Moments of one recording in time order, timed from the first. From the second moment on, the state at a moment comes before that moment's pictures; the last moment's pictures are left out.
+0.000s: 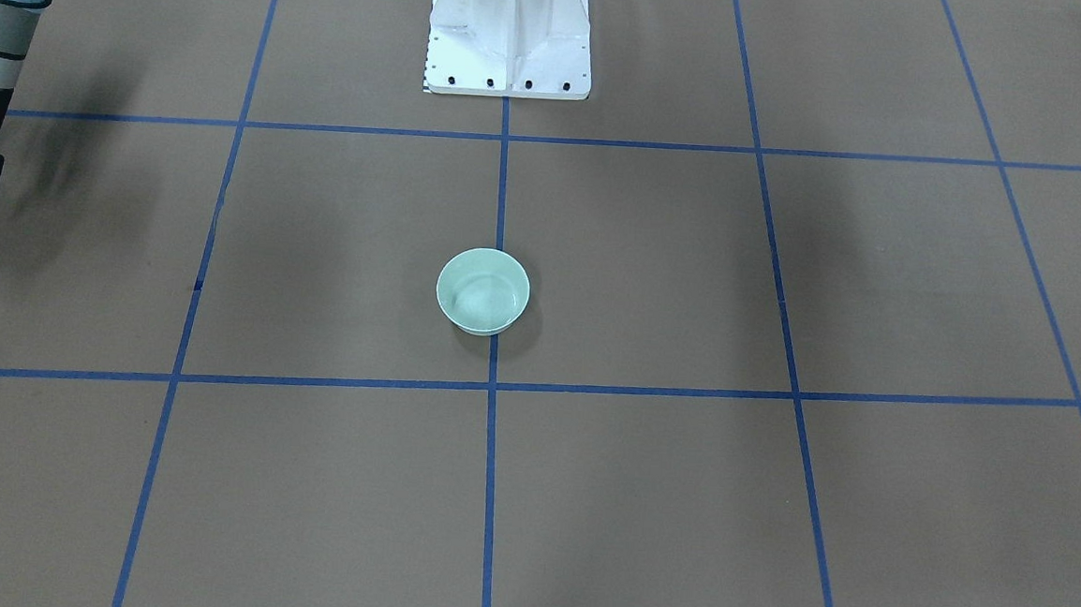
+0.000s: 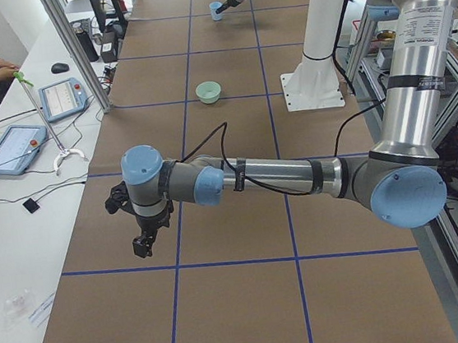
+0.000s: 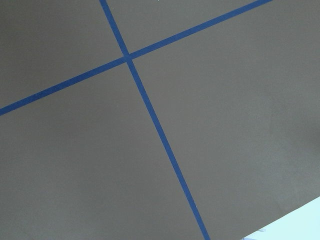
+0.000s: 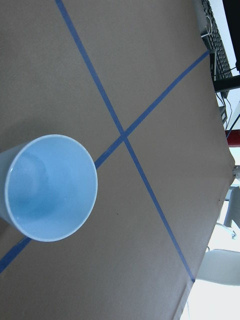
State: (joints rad) left arm -1.56 -1.74 -1.52 -1.69 -2.26 0.25; right arm 0.41 -2.04 1.88 -1.06 0.99 2.02
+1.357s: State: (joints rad) left arm -1.56 -1.74 -1.51 -1.69 -2.26 0.26; right arm 0.41 -1.95 1.67 -1.07 0.86 2.03
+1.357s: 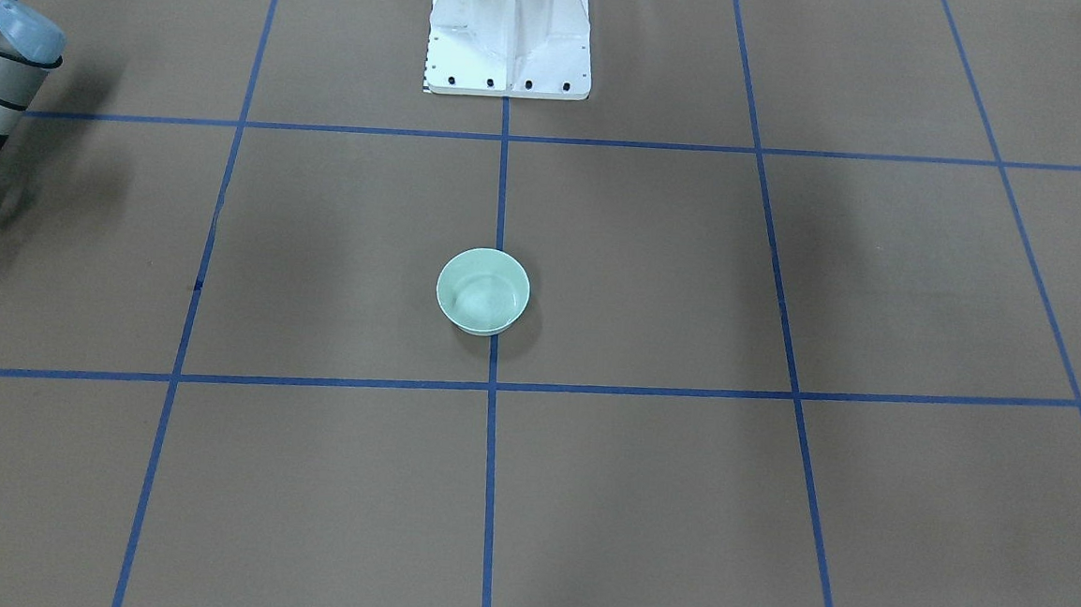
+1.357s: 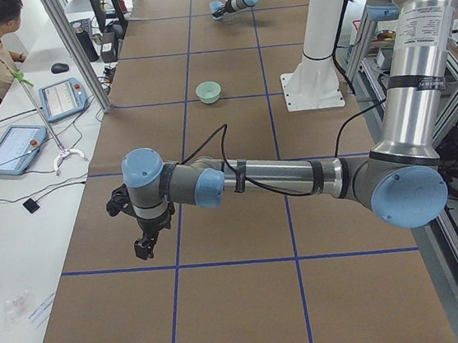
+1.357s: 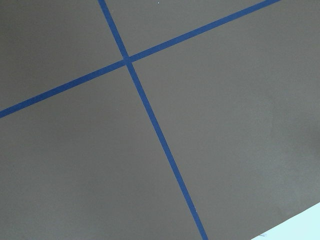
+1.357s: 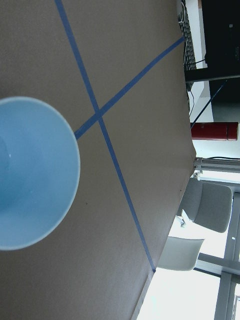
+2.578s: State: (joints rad) left arm -1.58 -1.68 -1.51 -1.60 -2.35 0.20; right arm 0.58 -1.87 1.67 -0.69 0.86 1.47
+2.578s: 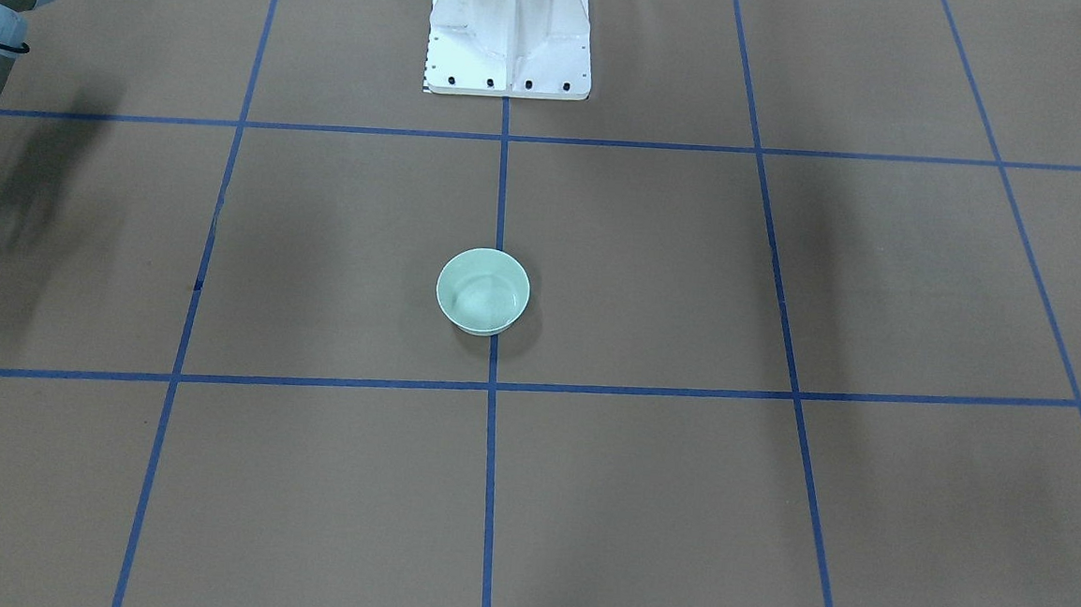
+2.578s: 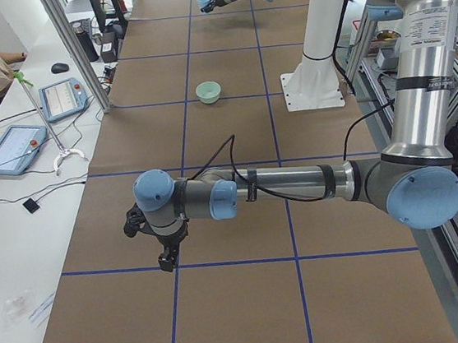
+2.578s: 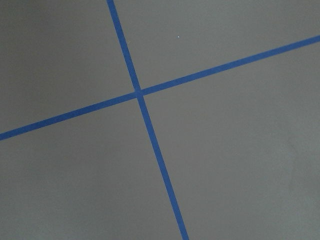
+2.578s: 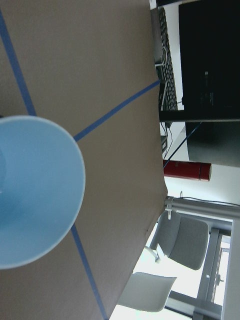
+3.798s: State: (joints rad) left arm -1.63 -1.66 -1.51 -1.59 -2.36 0.21; right arm 0.57 -1.50 1.77 -0.65 1.17 0.80
